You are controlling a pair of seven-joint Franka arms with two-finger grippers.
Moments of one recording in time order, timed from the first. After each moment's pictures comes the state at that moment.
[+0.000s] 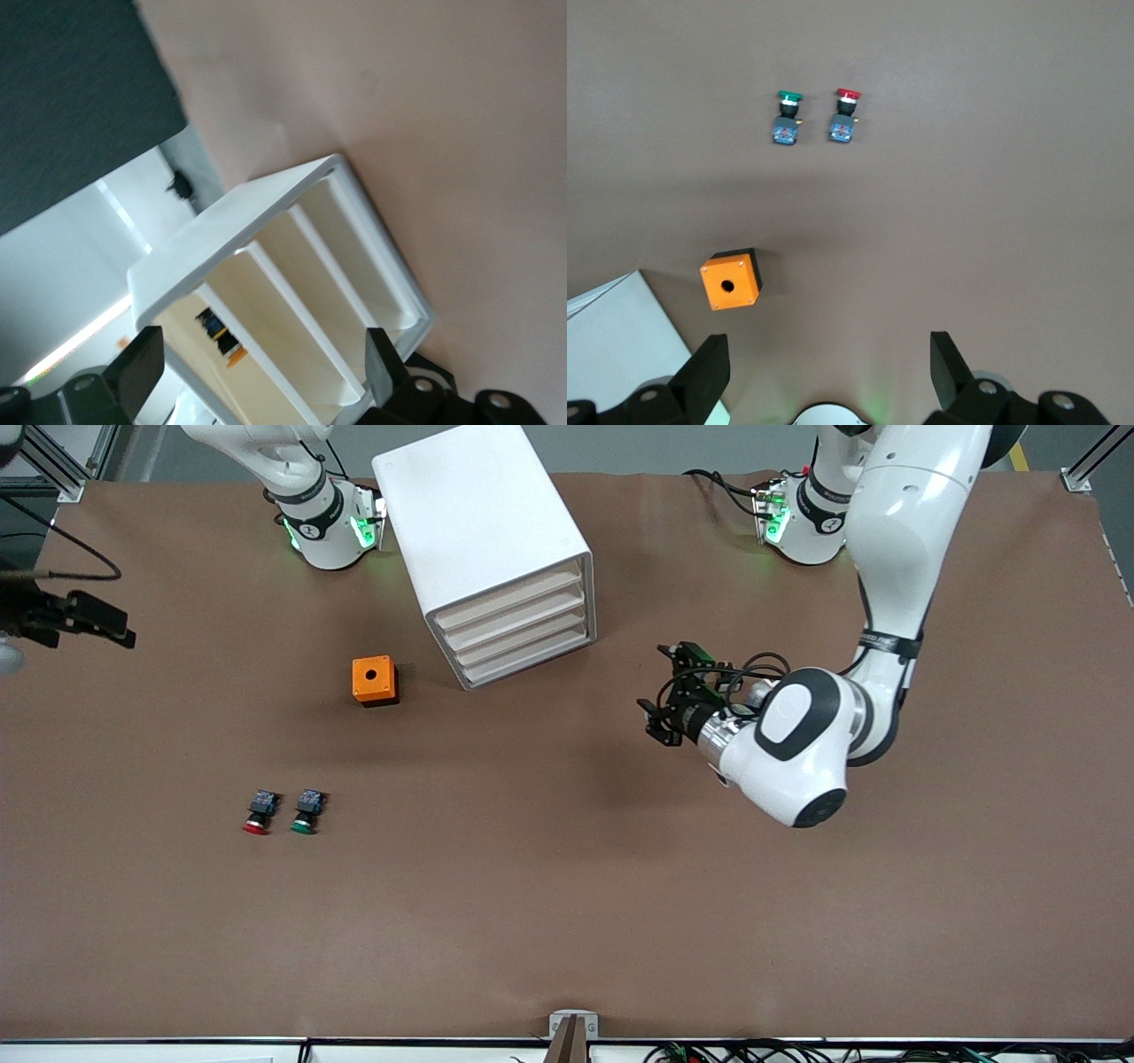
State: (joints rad) left arm -0.35 0.69 -0.05 -1.39 -0.82 1.34 -1.83; right arm -0.01 -0.02 -0.08 -1.64 -0.03 1.50 -0.06
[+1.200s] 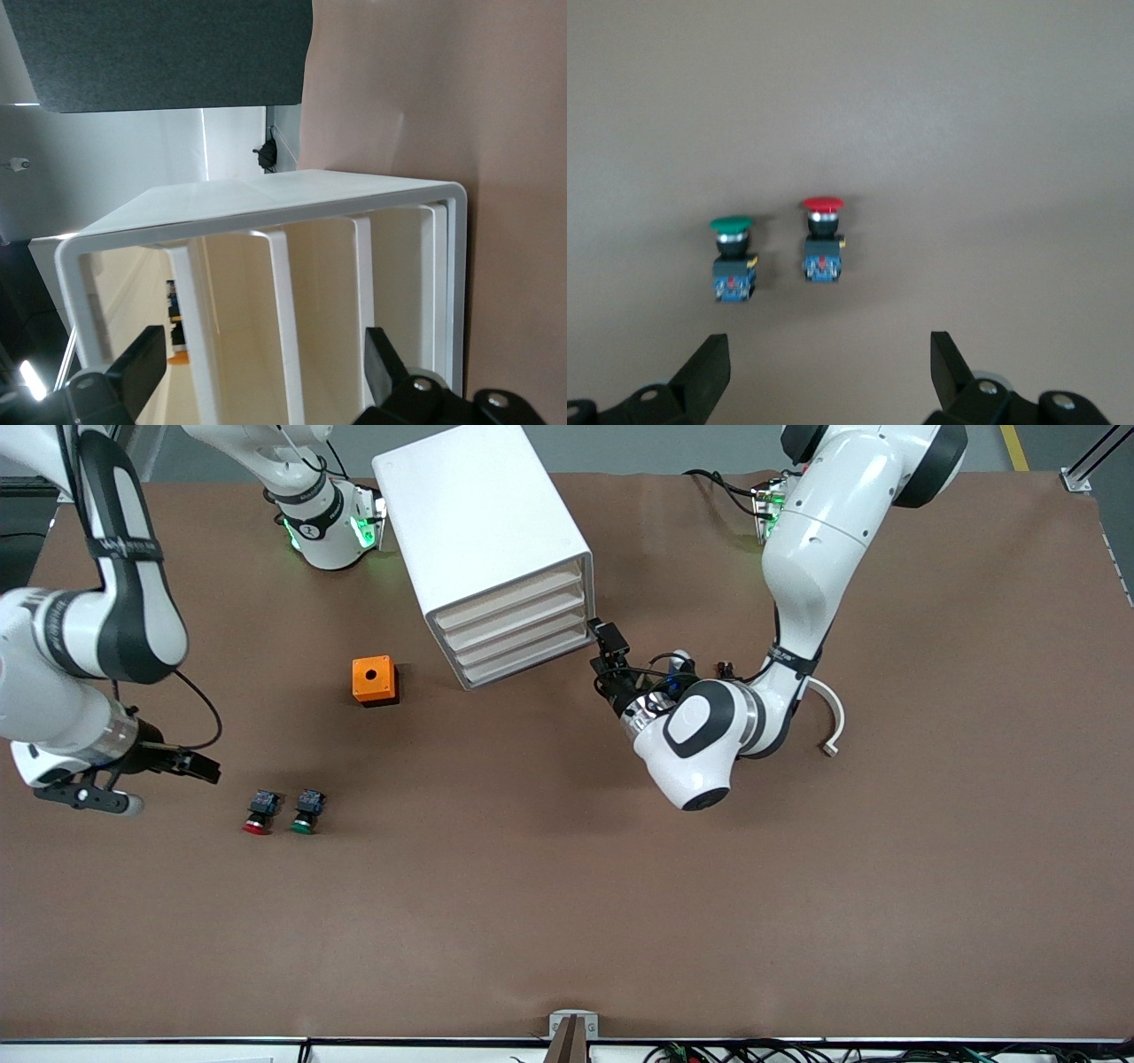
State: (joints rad) left arm -0.49 0.84 -0.05 -1.39 -0.96 1.32 -2.27; right arm -0.04 0.26 -0.07 -1.95 -0.03 2.23 0.11
